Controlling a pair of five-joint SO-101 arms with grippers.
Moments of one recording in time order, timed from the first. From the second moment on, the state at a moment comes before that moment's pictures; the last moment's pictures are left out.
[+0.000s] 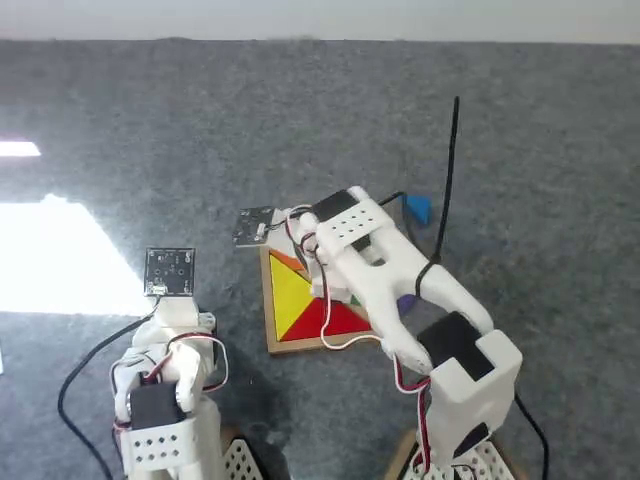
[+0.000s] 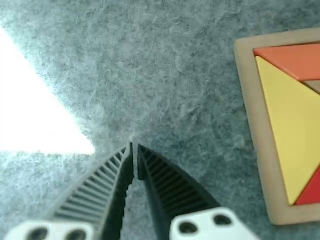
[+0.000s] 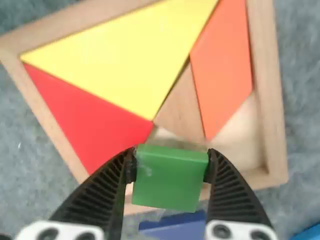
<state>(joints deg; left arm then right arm) -15.7 -103.1 97.2 72.0 -3.6 -38.2 15.0 10.5 71.3 45.2</state>
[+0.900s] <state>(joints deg) -15.7 -103.1 97.2 72.0 -3.6 -37.8 12.0 9.4 70.0 34.5</state>
